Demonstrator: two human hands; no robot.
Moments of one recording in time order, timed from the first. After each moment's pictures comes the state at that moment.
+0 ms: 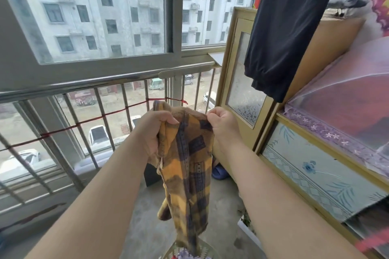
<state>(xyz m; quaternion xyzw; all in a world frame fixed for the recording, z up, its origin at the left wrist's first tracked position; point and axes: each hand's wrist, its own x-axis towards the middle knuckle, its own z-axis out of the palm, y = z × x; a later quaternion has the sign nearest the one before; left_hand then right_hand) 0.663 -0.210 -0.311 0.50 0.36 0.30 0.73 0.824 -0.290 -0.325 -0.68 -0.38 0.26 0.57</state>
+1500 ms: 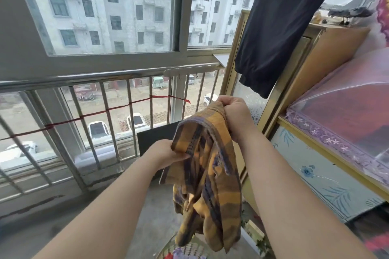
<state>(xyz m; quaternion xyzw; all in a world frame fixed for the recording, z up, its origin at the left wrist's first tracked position) 0.658 -0.221 -0.384 0.77 0.46 0.09 0.44 0.822 -0.302 -0.282 -0.63 -0.41 0.33 0.57</state>
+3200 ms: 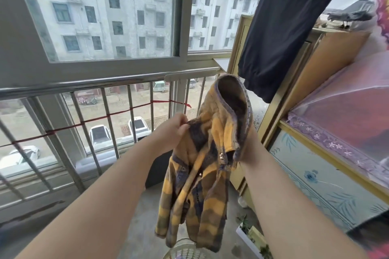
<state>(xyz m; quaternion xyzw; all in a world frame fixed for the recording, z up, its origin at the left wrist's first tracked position) 0.674 -0.209 -0.323 0.83 0.38 0.17 0.36 0.831 -0.321 -0.309 -0.58 -0.21 0.38 0.69</state>
